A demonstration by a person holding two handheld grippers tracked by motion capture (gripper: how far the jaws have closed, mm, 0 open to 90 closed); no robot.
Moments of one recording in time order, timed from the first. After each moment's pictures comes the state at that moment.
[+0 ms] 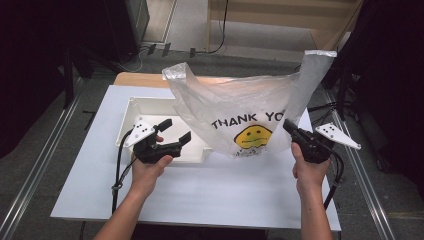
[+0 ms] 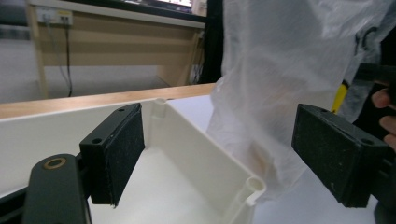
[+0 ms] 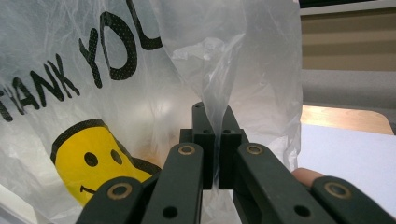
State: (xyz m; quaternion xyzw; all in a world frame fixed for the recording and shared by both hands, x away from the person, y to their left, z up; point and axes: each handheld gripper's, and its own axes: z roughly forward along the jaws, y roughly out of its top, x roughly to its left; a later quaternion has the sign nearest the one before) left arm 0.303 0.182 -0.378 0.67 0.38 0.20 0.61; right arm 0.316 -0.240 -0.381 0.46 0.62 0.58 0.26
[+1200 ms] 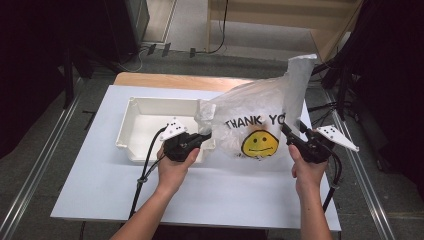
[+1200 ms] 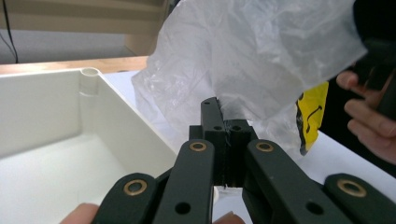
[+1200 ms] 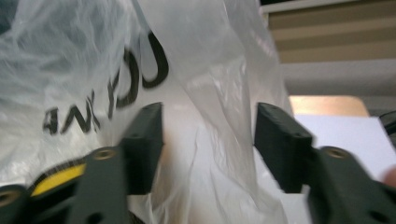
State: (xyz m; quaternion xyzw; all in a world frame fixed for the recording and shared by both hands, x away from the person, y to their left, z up) left arm 0.323 0.127 -0.401 0.71 0.38 0.13 0.58; right arm 0.320 -0.245 -0.391 0.50 0.59 0.57 0.28
